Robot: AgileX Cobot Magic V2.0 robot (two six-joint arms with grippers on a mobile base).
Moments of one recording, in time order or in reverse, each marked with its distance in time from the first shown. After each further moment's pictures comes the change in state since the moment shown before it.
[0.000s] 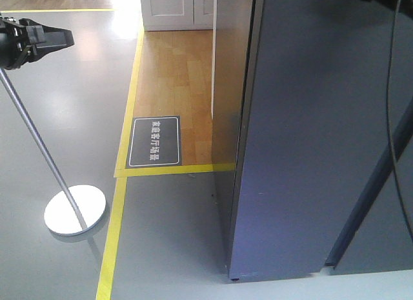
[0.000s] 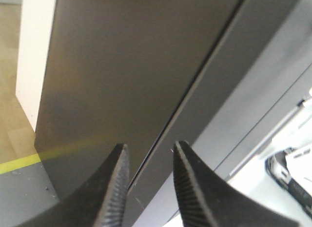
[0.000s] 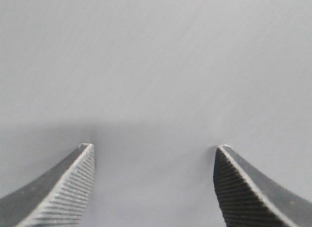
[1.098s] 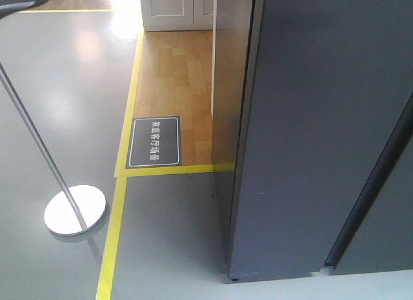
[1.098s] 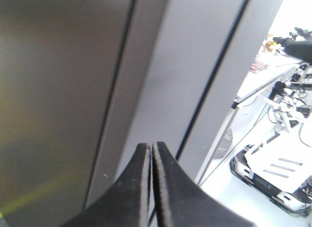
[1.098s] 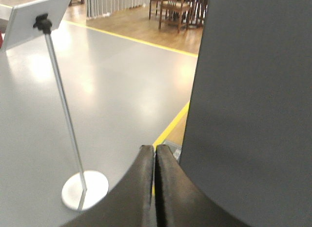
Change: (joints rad) left arm 0.000 -0.370 0.088 0.001 -0.178 -0.072; right arm 0.000 -0.551 0.178 -0.026 0.747 -0.071
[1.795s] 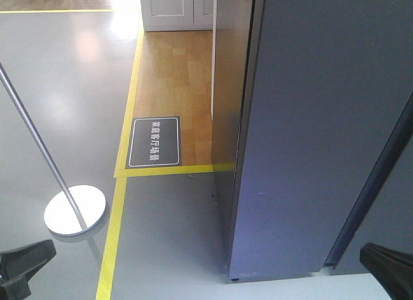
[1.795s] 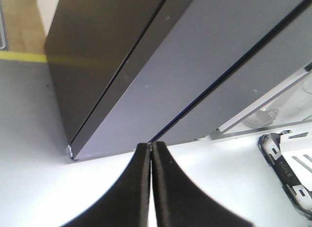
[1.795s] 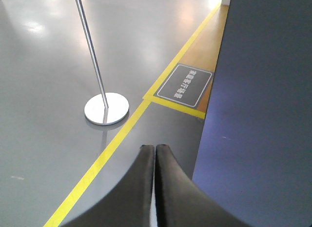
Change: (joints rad) left arm 0.000 -0.564 1.067 -0.002 0.314 0.000; right arm 0.000 -0.904 1.193 0.029 -0.108 -0.100
